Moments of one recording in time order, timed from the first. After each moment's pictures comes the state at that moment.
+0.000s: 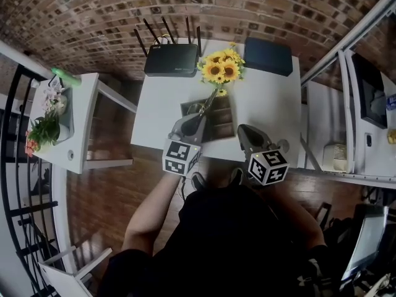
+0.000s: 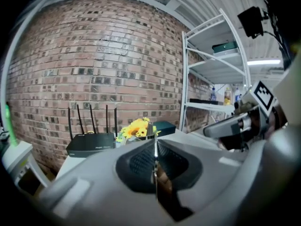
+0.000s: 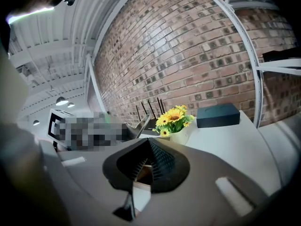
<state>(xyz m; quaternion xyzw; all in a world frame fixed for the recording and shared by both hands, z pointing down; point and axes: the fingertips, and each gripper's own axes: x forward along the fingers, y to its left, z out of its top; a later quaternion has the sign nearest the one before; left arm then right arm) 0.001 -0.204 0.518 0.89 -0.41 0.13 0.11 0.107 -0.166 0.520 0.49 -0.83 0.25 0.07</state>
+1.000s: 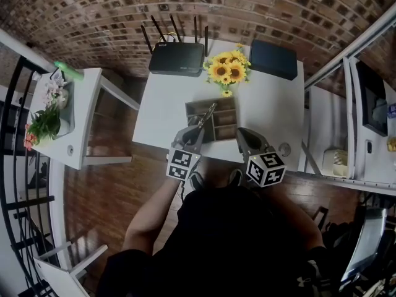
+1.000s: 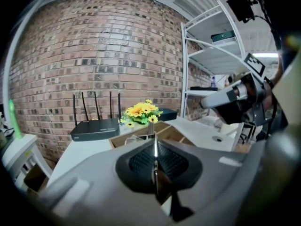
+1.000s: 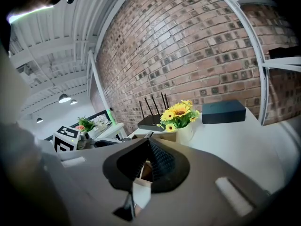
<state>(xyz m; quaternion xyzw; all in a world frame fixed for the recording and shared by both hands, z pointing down) -0.028 -0.182 0.597 0.88 -0.43 0.18 0.10 0.087 -0.164 0.534 0.47 -0.84 0.25 0.09</state>
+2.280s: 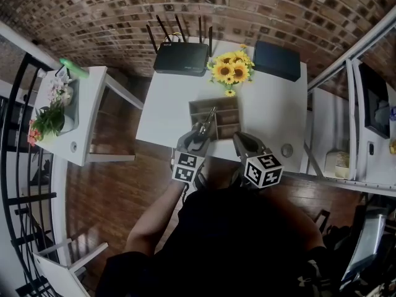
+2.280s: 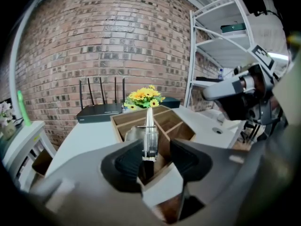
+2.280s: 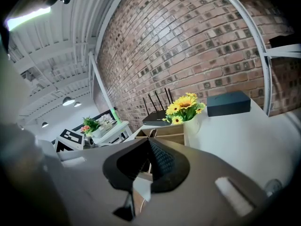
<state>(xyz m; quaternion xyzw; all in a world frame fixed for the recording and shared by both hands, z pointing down) -0.035 -0.156 0.630 0.85 -0.45 0.23 0.16 0.070 -0.150 0.547 0.44 -0.85 0.28 0.09</state>
